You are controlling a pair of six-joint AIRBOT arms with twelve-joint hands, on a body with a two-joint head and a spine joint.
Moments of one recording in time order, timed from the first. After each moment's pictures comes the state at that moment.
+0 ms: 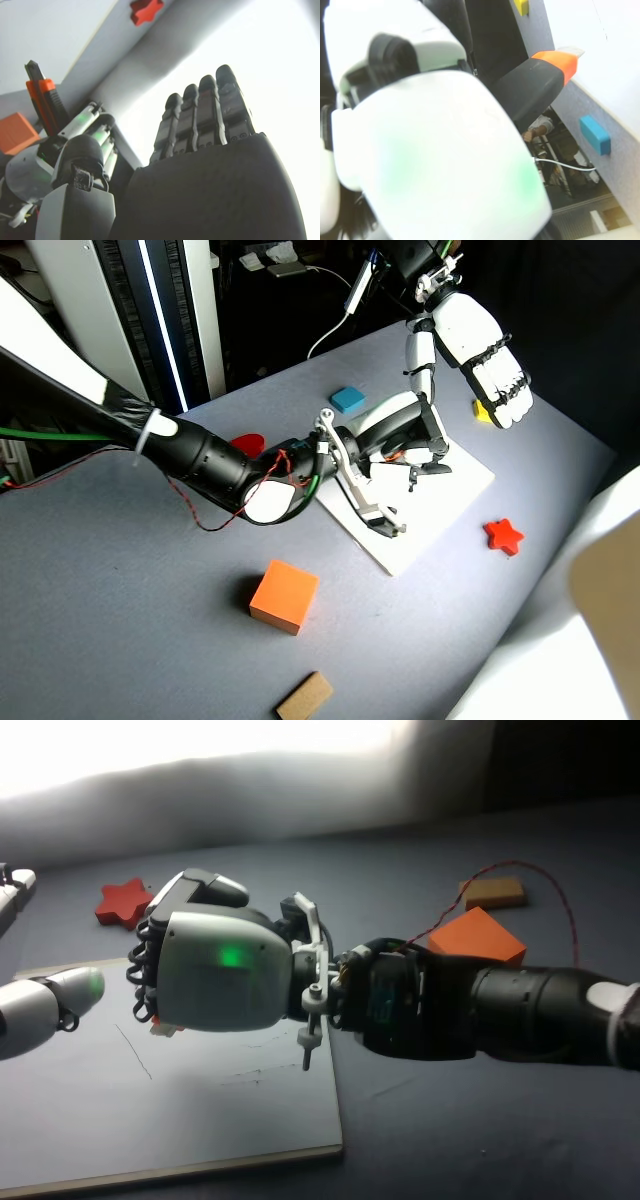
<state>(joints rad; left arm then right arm) 0.78 -0.65 0.61 -1.07 -1.02 1.68 -0.45 -1.90 1.87 -0.76 1.05 -1.75</state>
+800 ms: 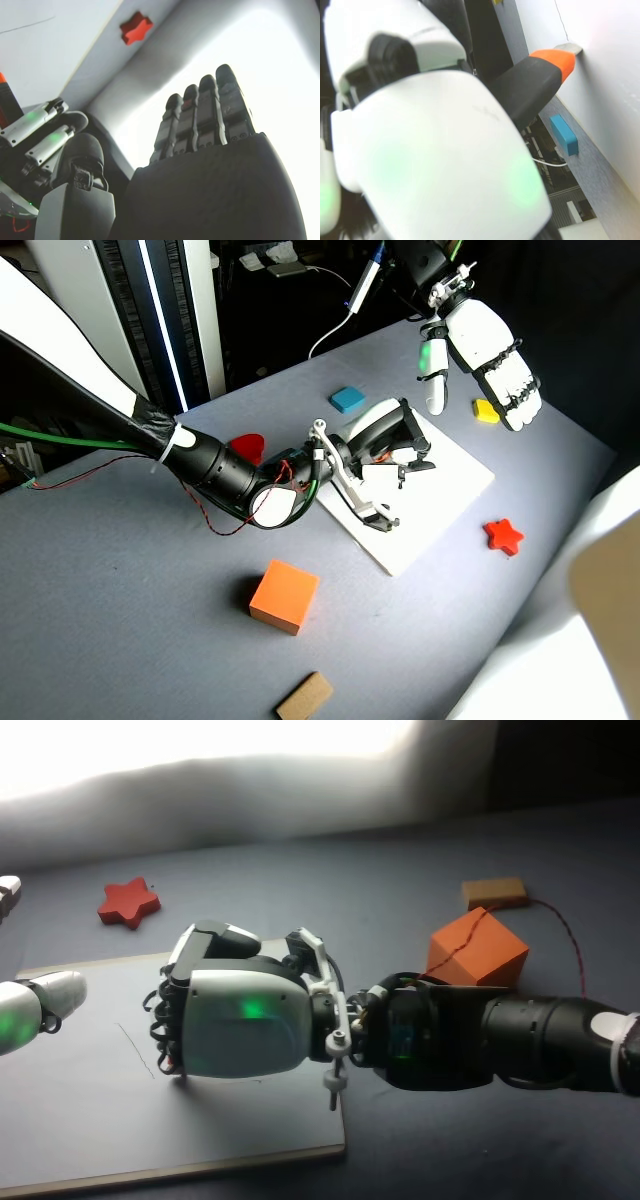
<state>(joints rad) 0.81 -0.65 0.65 -1.07 -0.98 1.65 -0.52 -1.91 1.91 -0.85 1.14 -1.75</state>
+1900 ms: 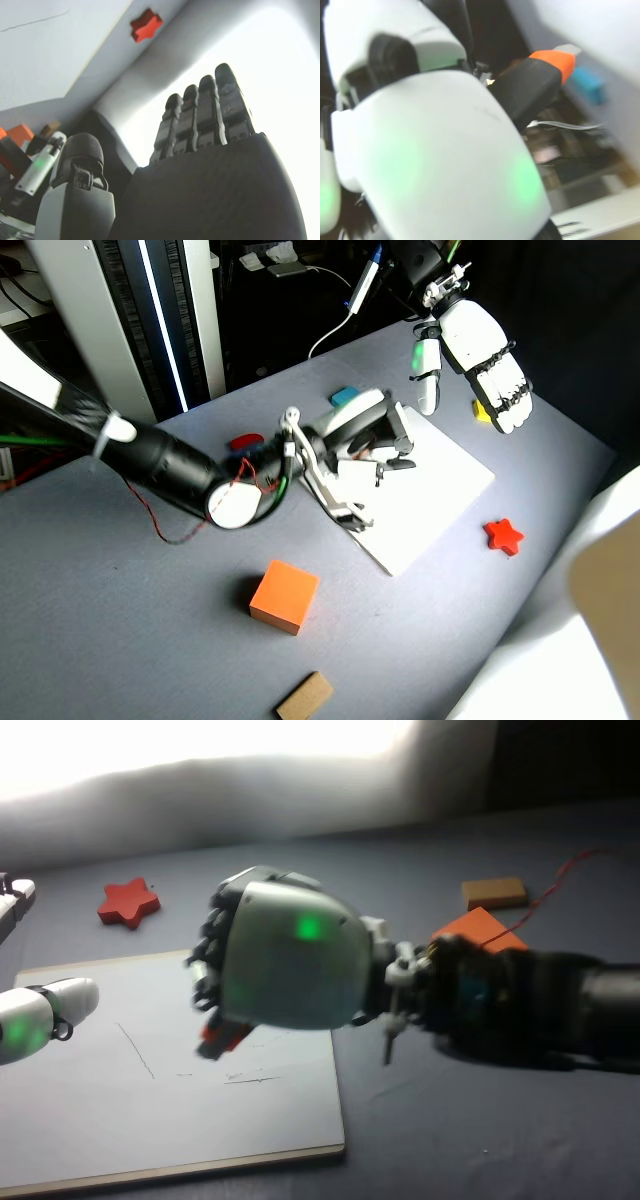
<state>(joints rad) 0.79 -0.65 0.63 -1.07 -0.97 1.67 -0.46 -1.59 1.47 -0.63 0.93 -1.60</state>
